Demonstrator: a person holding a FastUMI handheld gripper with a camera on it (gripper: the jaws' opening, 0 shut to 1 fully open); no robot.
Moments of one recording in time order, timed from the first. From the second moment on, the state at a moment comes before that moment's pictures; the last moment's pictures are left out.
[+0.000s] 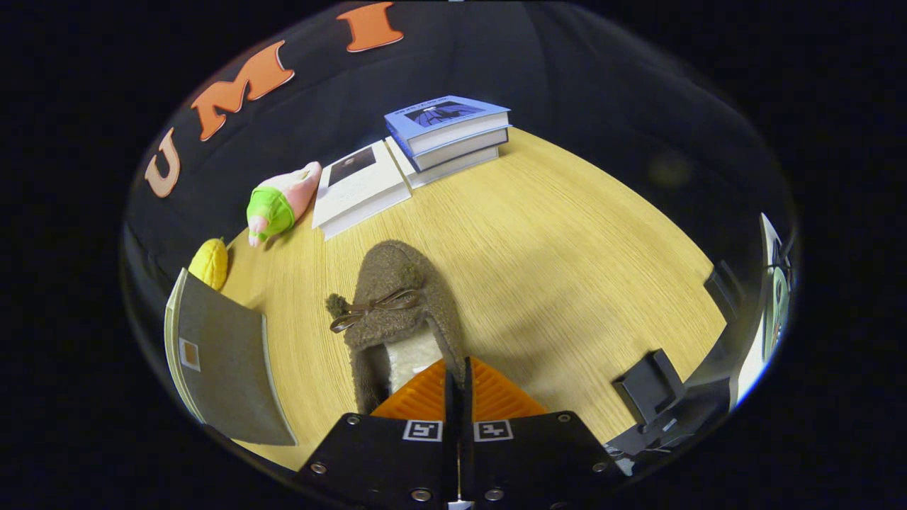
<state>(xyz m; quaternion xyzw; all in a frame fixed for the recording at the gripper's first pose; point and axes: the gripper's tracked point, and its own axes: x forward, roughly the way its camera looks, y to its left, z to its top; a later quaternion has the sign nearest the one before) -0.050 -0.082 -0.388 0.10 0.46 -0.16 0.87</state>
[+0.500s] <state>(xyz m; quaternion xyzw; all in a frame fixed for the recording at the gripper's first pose) -0.016 -0.020 -0.289 0.14 0.39 -0.14 0.90</state>
